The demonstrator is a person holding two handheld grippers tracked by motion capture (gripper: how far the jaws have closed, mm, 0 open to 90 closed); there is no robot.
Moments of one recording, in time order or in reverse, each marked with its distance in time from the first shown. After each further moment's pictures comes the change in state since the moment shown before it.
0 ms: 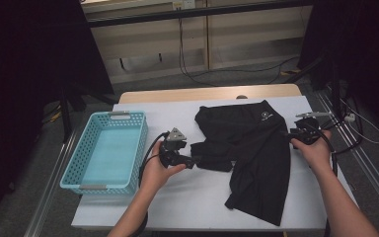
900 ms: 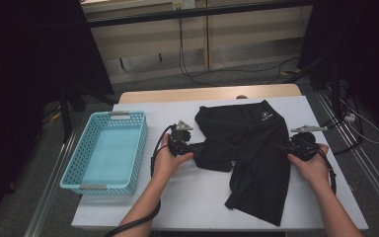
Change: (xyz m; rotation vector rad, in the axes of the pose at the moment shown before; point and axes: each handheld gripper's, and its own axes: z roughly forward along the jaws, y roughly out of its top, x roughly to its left) left arm 0.022 0.011 0.044 0.033 0.043 -0.075; right arm 0.028 -0.033 -0.015 0.011 0.006 -0.057
